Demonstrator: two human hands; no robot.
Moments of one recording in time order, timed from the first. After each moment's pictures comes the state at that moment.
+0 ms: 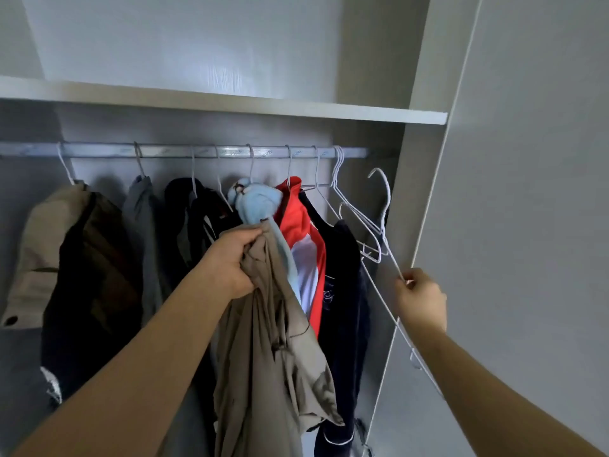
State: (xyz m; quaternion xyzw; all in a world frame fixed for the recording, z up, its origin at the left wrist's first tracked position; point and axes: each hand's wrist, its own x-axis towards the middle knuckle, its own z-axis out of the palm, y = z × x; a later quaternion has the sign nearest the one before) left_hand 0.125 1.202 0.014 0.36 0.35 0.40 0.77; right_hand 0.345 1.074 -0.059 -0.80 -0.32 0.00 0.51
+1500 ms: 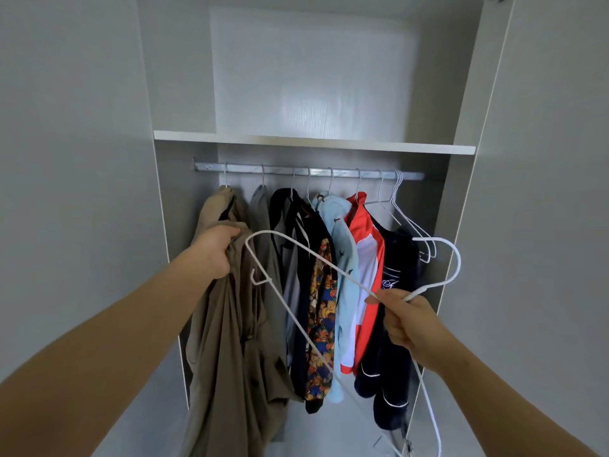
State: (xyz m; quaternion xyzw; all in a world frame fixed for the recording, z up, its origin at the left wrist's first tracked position) left_hand -0.046 1.027 0.047 0.35 0.49 0.52 0.61; right_hand 0.225 0.914 -0.038 -0.50 -0.48 0.44 0.57
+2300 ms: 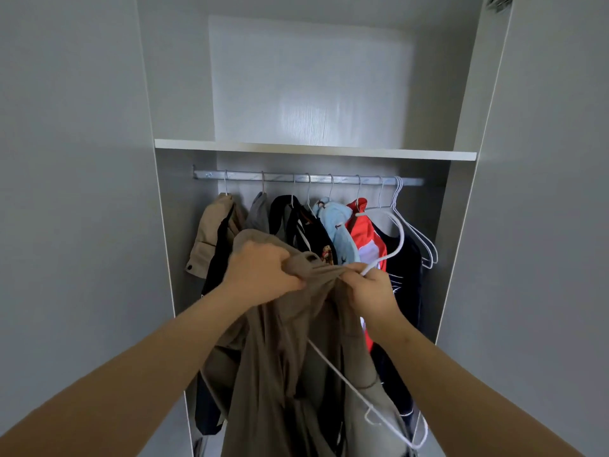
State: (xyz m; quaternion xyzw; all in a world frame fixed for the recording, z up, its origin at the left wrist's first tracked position) left_hand -0.024 0.981 0.044 0.81 0.52 0.24 0.10; right_hand 0.149 0.954 -0.002 -0.50 -0.46 0.34 0.64
